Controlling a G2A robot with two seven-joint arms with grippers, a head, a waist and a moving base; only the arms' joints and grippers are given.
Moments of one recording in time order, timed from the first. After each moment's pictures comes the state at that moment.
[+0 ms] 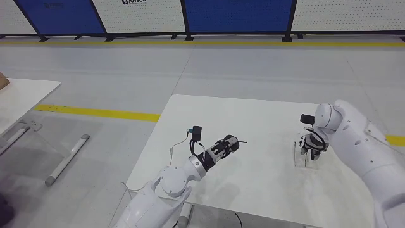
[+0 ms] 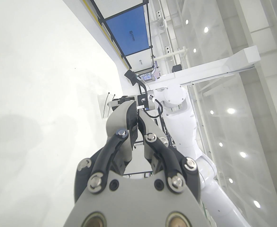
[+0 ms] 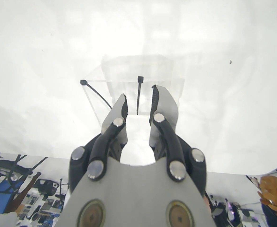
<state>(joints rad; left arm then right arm) 1.46 -1.19 -1.11 -1.70 -0.19 -0.08 -0.25 -0.38 -1.31 0.48 -0.55 -0.46 0.29 1.36</state>
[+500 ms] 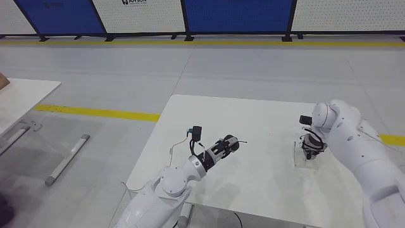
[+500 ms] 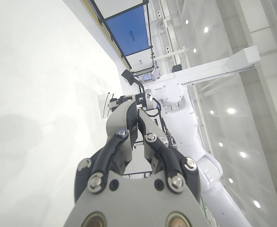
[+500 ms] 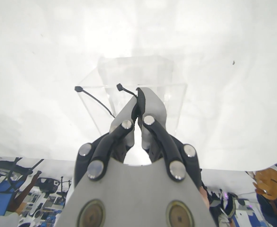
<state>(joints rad) 1.46 -1.19 -1.11 -1.70 -0.19 -0.08 -0.25 -0.35 -1.38 0.47 -0.39 -0.46 0.24 1.35</state>
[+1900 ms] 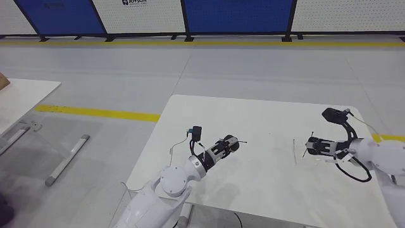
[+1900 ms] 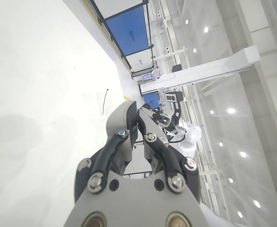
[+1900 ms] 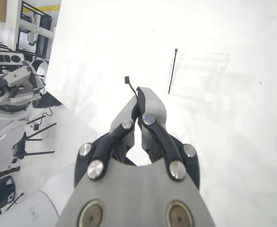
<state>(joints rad) 1.46 -1.19 -1.11 -1.70 -0.19 -0.08 -0.25 -1.07 -0.97 1.31 -1.62 -0.42 0.10 1.25</state>
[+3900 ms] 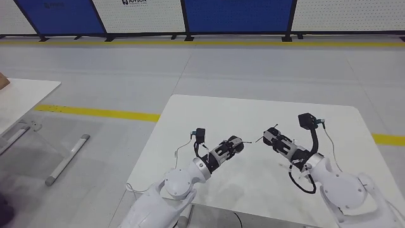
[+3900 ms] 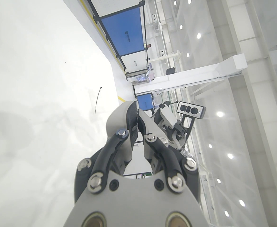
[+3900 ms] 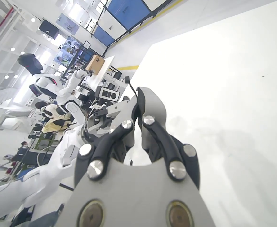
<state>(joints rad) 1.45 -1.20 -1.06 -1.68 -0.25 -0.09 -0.20 -1.28 -1.04 1.12 -1.85 -0.20 0.10 0.53</state>
